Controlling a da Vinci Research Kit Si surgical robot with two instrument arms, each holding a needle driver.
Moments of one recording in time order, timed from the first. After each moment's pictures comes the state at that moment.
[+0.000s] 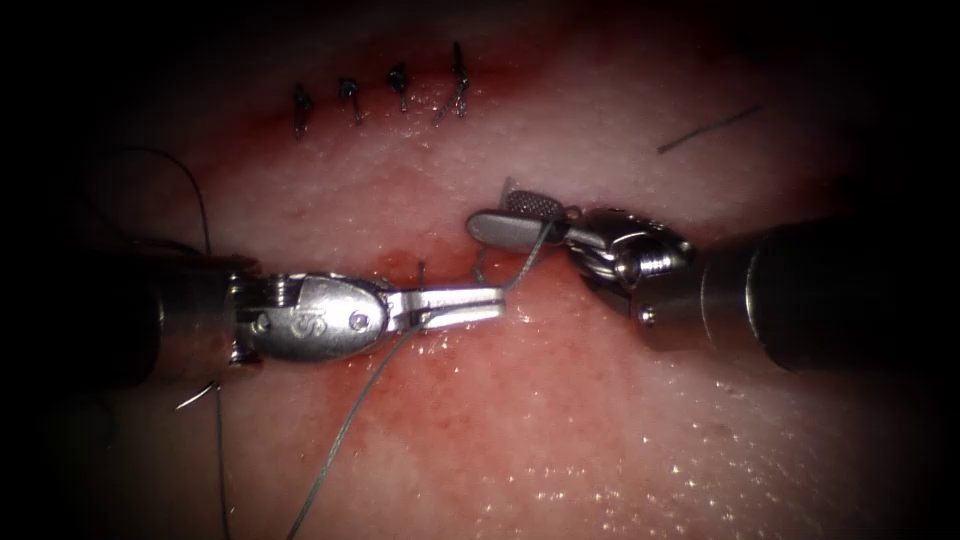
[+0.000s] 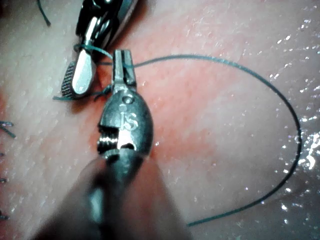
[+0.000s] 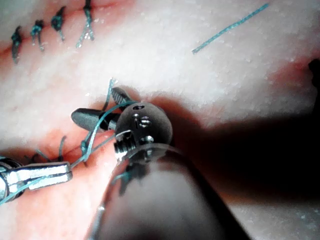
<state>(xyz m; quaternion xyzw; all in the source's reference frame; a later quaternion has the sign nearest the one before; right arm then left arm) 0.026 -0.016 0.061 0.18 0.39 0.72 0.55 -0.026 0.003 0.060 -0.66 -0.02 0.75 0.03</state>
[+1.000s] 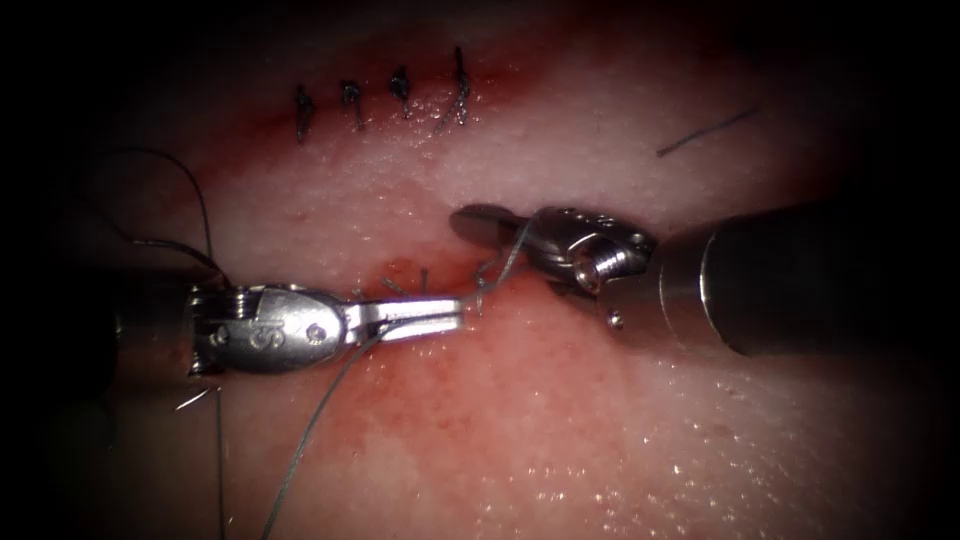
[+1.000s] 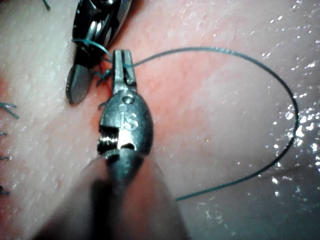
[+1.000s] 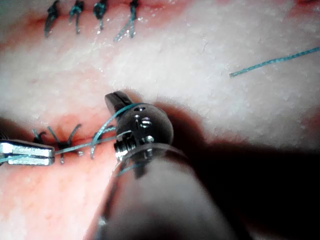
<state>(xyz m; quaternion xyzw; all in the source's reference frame) 0.028 -0.015 0.060 0.12 0.38 0.64 0.66 -0.023 0.002 0.060 -0.66 -0.03 0.75 0.03</state>
